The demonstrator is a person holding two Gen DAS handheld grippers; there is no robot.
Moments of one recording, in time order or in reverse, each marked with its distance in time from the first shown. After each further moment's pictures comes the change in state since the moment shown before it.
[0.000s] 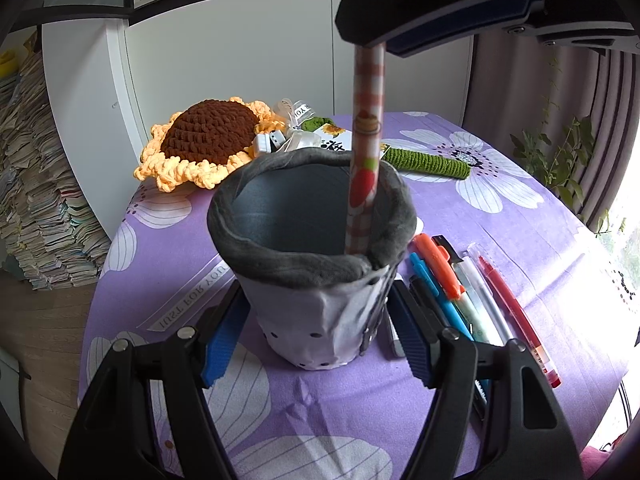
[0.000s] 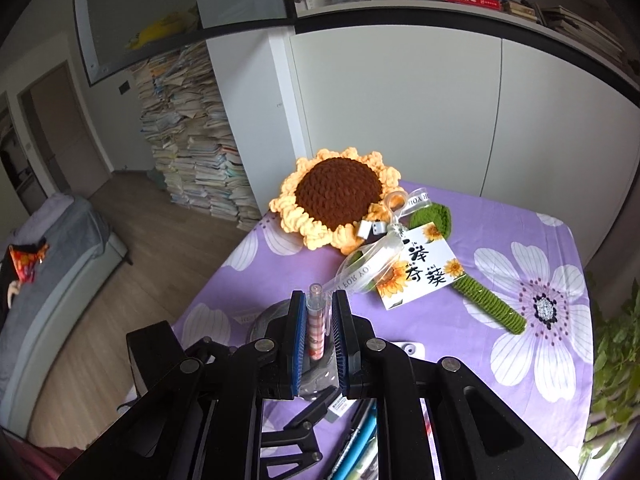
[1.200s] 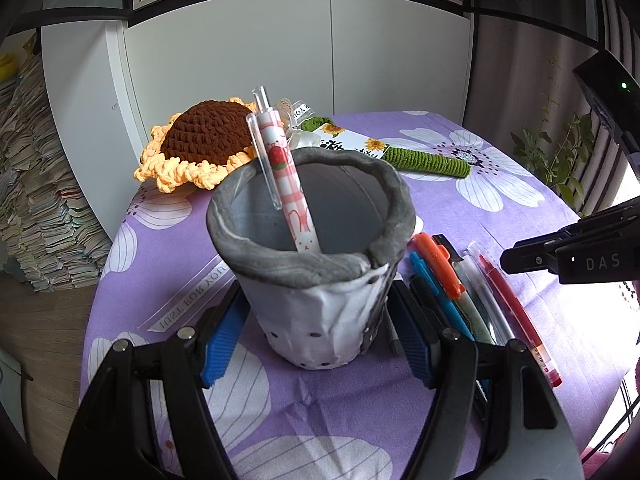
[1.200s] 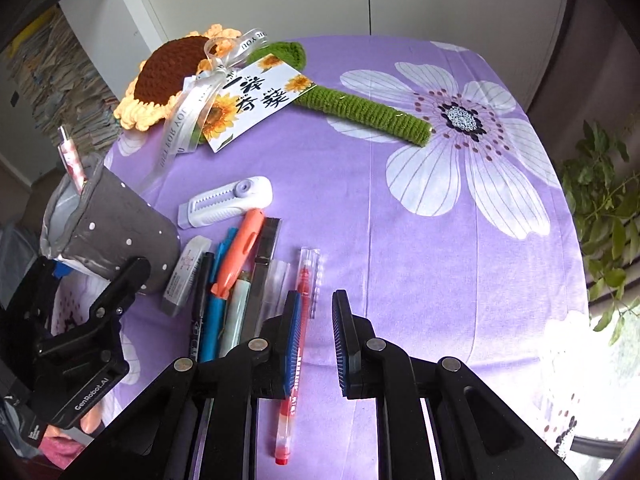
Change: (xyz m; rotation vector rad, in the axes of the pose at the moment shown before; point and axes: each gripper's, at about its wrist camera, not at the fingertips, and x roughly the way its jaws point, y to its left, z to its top) left arm 0.000 0.000 0.000 0.006 0.001 0.002; right arm 0.039 -0.103 -0.103 0.298 0.321 -0.234
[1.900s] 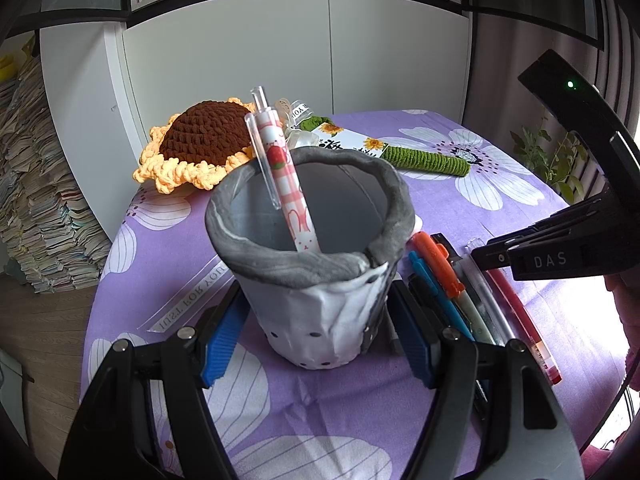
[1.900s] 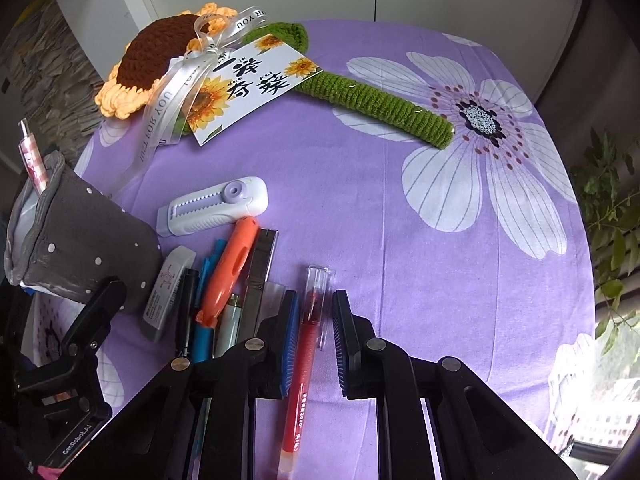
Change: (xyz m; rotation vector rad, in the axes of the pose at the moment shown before) left arm 0.000 0.000 0.000 0.005 0.001 0.000; right arm 0.026 0.012 0.018 -0.026 0.050 -0.049
